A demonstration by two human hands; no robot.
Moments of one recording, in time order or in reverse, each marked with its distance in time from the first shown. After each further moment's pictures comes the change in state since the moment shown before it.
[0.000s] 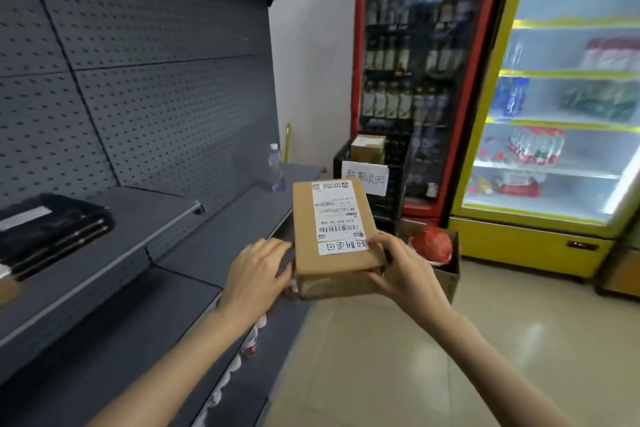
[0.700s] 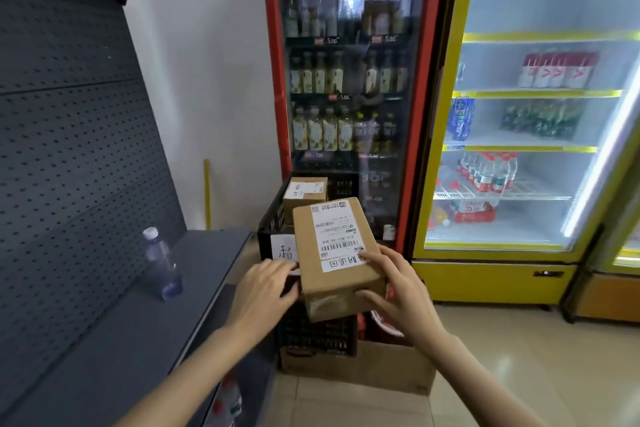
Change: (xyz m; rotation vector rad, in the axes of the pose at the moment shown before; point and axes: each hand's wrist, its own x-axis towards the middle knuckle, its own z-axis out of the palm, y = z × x) left_hand 0.416 -0.034 0.285 -0.180 -0.015 0.228; right_hand 0.292 0.331 0.038 -0.069 0.128 0.163
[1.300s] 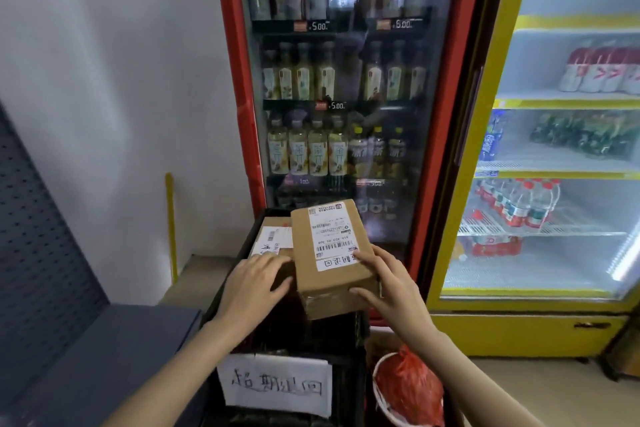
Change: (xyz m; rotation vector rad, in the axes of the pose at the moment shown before) left_hand 0.300 -0.148 0.202 -0.004 -0.061 -0.014; right_hand 0.281 0.235 0.094 -0.015 0.002 0.040
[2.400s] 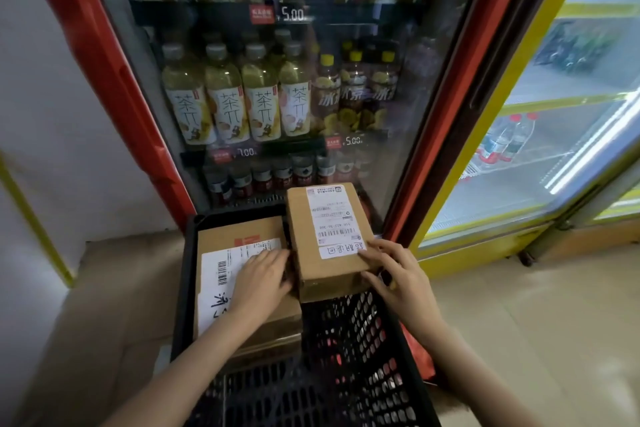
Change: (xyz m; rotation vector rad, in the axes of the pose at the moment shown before) left_hand 0.187 -0.120 0.222 -0.209 -0.459 0.111; right_hand 0.129 0.136 0.119 -0.239 0.096 0.309
